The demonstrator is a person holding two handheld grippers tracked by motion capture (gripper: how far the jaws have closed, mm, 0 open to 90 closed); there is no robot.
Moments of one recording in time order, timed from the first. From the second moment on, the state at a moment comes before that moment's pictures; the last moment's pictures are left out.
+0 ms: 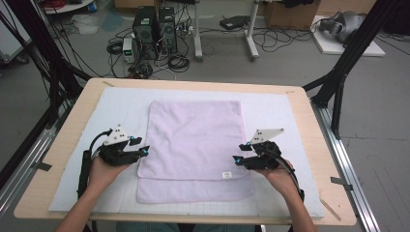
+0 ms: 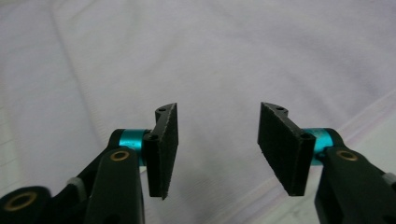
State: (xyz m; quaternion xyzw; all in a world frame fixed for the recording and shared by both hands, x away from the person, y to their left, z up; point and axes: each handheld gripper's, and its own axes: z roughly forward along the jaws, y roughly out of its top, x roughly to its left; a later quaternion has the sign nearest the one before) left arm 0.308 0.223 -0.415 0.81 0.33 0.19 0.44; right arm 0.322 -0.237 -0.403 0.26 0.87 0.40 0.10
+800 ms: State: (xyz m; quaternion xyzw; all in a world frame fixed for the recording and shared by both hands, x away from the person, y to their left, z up) left arm 0.270 0.223 -0.440 0.83 0.30 0.13 0.45; right arm 0.294 -0.247 -0.435 0.23 0.88 0.40 0.08
